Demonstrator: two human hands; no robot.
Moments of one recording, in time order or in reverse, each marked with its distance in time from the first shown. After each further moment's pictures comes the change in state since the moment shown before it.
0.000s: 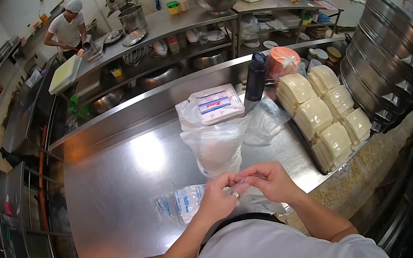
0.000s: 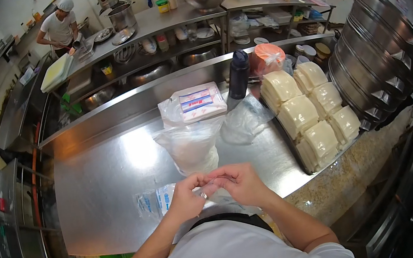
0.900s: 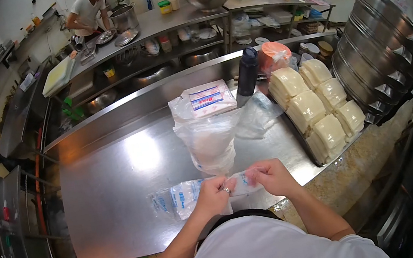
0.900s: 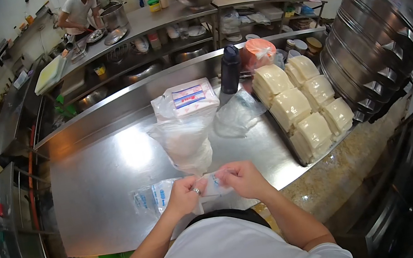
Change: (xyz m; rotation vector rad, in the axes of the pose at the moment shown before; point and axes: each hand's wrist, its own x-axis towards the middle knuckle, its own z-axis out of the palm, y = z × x) left_hand -0.010 -0.036 0.000 0.116 -0.094 -0.115; right_hand -0.024 0.020 -0.014 -0.020 0.041 0.234
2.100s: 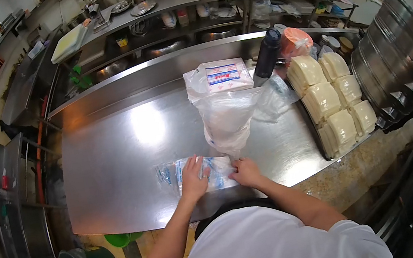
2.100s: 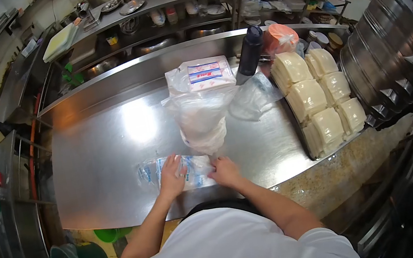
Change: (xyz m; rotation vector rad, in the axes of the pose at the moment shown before) left_hand -0.022 -0.177 -0.033 0.643 0.309 -0.011; right_hand 0.079 0.192 0.069 -0.895 0.016 -0.128
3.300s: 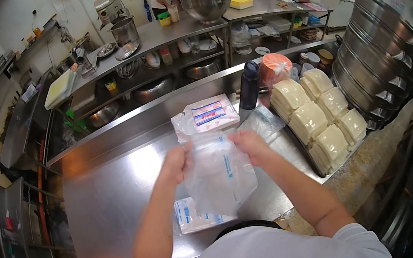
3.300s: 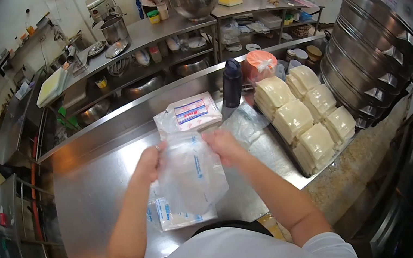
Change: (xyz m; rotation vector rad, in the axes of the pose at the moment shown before) left_hand 0.200 0.084 -0.118 -1.167 -0.364 -0.564; right_hand 0.097 -0.072 -0.215 1.414 0.123 0.387
